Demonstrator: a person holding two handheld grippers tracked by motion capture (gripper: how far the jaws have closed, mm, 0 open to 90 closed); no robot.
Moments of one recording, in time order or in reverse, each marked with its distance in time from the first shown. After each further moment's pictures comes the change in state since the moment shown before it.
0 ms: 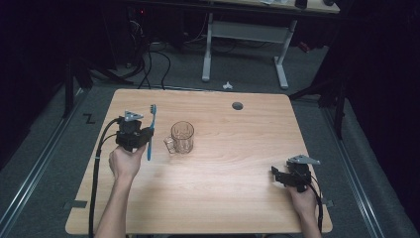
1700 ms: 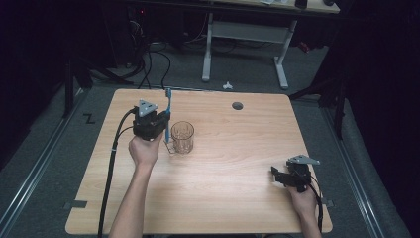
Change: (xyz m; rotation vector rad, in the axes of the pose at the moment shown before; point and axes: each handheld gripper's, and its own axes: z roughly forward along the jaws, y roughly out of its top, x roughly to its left) left arm -0.032 0.030 0.021 -0.239 -0.038 0.039; right arm 0.000 0.000 0.000 0.001 0.003 -0.005
